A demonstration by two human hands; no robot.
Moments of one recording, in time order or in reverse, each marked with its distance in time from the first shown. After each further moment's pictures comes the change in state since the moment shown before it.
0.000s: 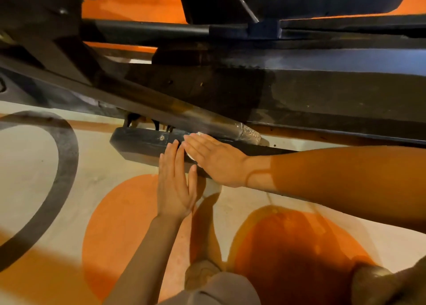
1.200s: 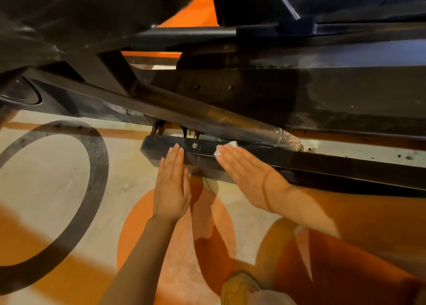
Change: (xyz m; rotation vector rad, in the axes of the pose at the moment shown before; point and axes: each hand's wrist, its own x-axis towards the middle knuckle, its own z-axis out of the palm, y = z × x) left_hand 0.016 -0.089 -0.034 0.039 -0.117 -0.010; right_hand 0.001 -0.032 0.023 -0.293 0.035 0.115
